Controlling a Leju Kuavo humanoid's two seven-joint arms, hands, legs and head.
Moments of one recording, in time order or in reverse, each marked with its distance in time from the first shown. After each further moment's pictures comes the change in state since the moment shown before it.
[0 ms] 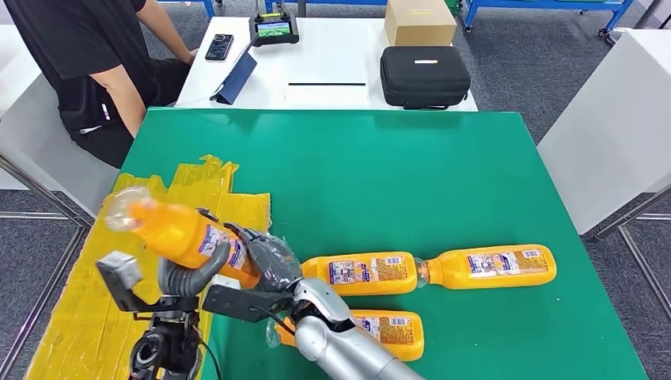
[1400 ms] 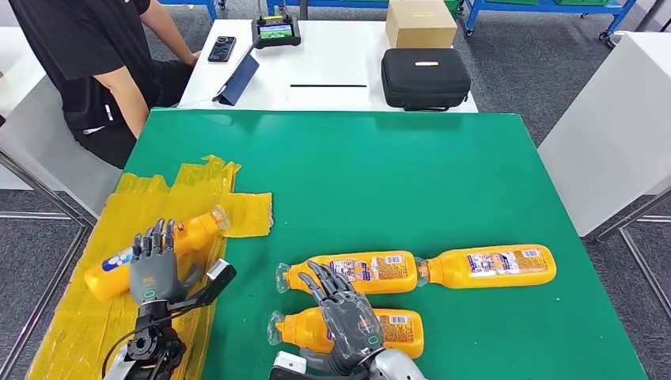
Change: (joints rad) left arm -0.178 0.163 0.084 0.612 -1.497 0.788 0.479; right arm 0.514 -0.368 -0.080 -0.868 0.427 0.206 0.349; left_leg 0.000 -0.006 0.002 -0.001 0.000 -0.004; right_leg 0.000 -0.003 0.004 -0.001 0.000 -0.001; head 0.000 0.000
